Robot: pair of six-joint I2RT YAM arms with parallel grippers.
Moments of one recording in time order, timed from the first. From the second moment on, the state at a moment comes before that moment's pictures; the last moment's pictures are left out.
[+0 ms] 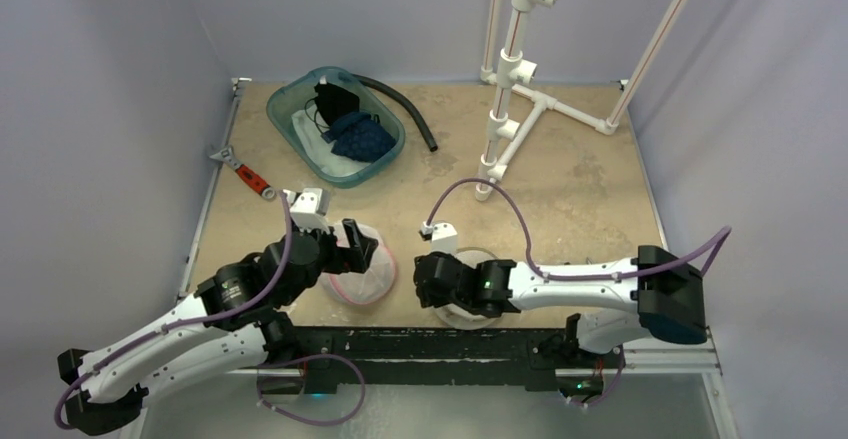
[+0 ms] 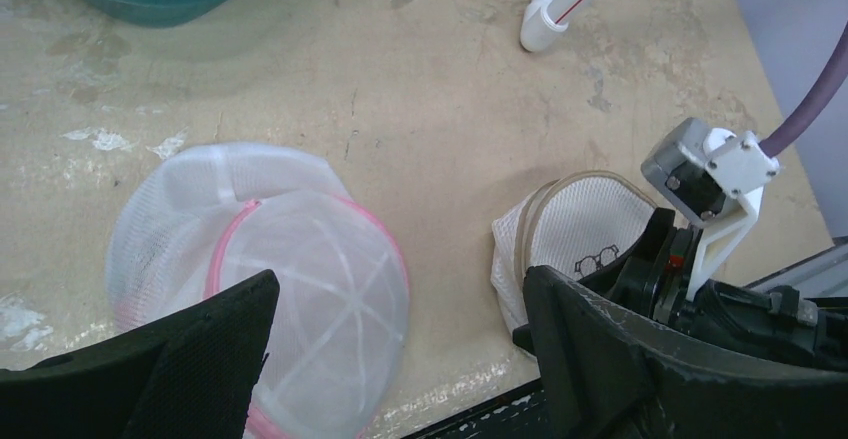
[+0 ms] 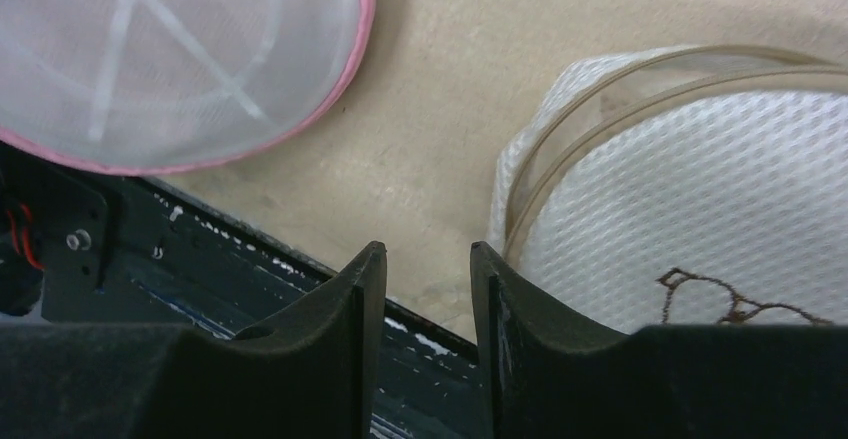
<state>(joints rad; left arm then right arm) -1.02 0.56 0.70 -0.63 -0.51 -0.69 1.31 1.37 0.81 -0.36 0.38 0.92</state>
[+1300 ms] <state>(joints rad) -1.02 0.60 0.68 -0.62 -0.51 -0.75 0.68 1.26 0.51 -0.23 0.39 0.97</state>
